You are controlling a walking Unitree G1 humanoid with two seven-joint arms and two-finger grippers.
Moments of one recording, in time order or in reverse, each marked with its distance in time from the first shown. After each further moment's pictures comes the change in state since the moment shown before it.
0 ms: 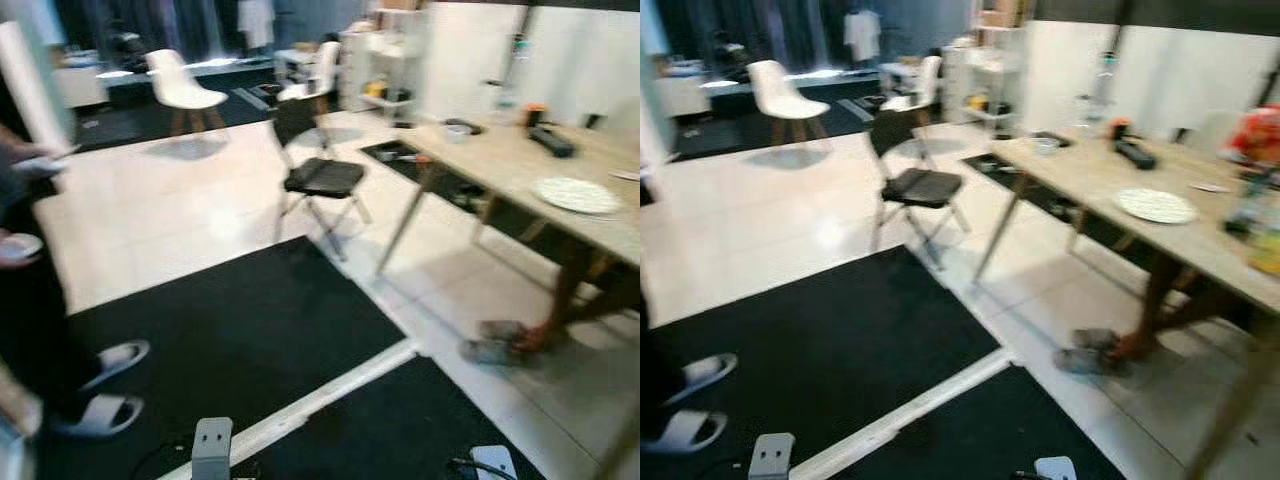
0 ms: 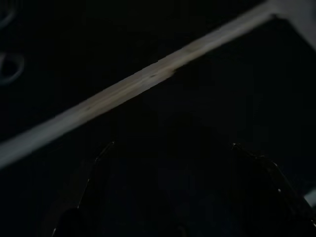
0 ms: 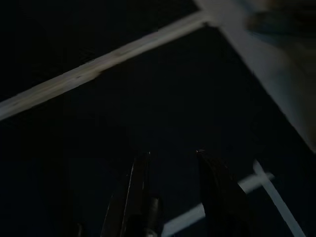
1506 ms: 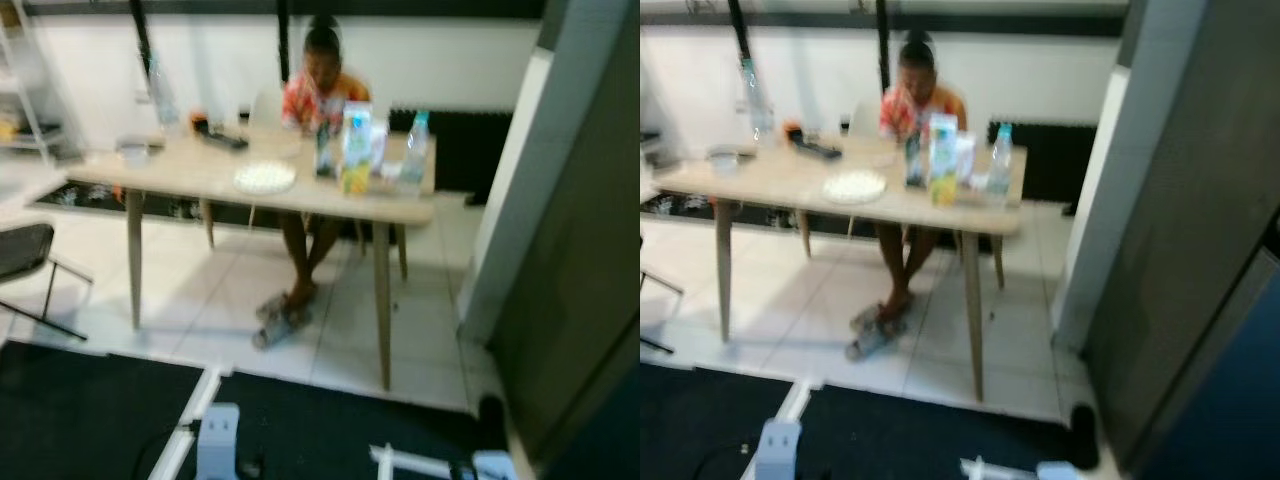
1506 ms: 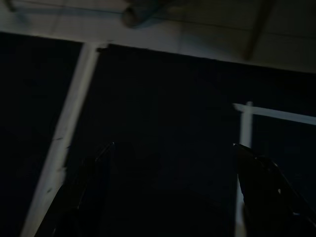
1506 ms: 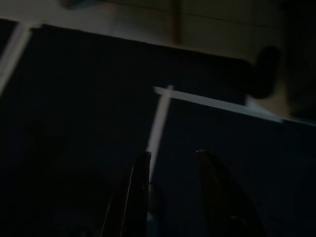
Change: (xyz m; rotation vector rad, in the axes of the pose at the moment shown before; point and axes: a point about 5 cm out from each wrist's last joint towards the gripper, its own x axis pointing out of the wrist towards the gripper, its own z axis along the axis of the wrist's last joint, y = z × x) left arm 0.003 -0.003 0.012 0.038 -0.048 -0.026; right arm -0.002 0.003 -0.011 0.026 0.036 -0.019
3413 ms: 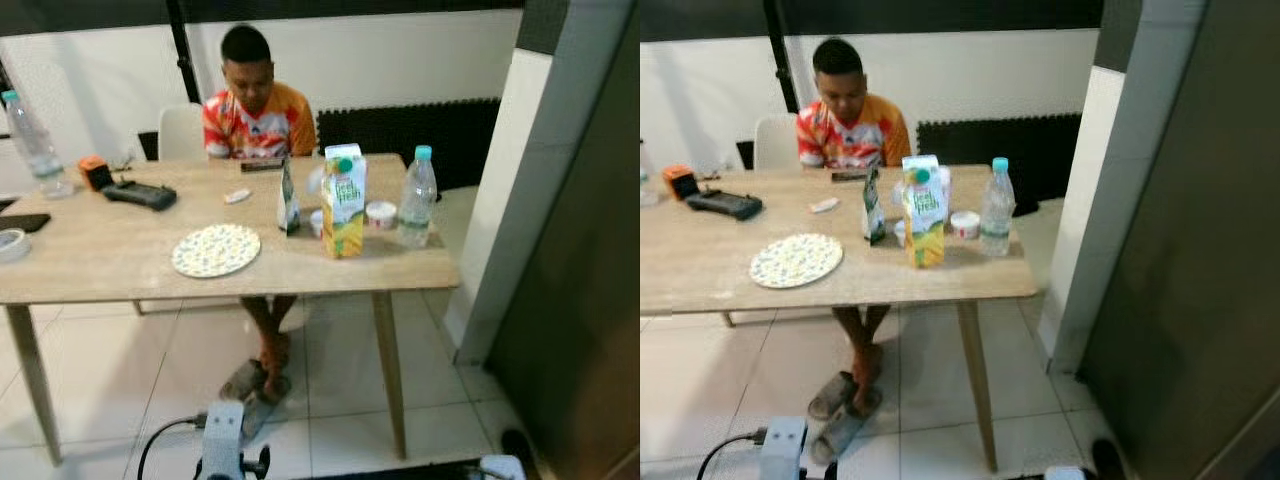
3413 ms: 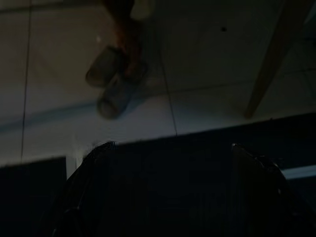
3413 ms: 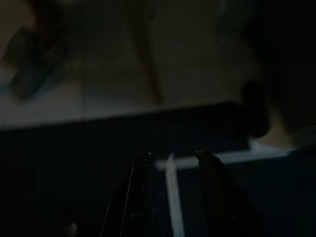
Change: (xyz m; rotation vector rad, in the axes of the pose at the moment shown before) left arm 0.000 0.000 0.001 0.012 -0.004 -0.017; right arm 0.000 -0.004 0.006 0.001 -0.025 -0.015
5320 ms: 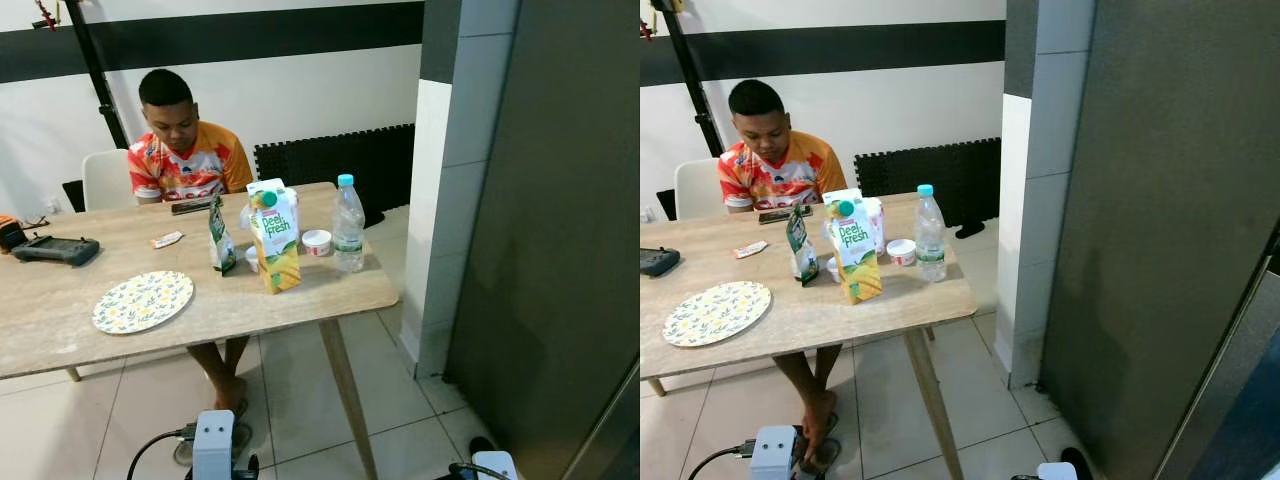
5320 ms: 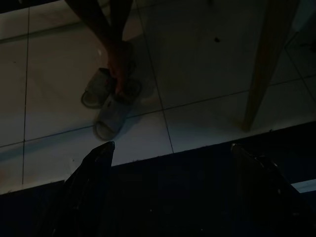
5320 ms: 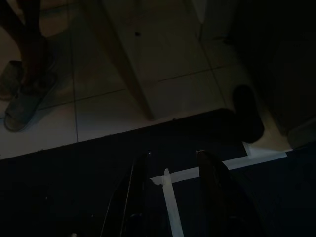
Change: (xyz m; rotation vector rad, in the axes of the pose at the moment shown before) left arm -0.001 0.006 -0.006 -0.036 0.027 0.097; right arm 0.001 0.006 -0.001 -0.009 0.004 0.021
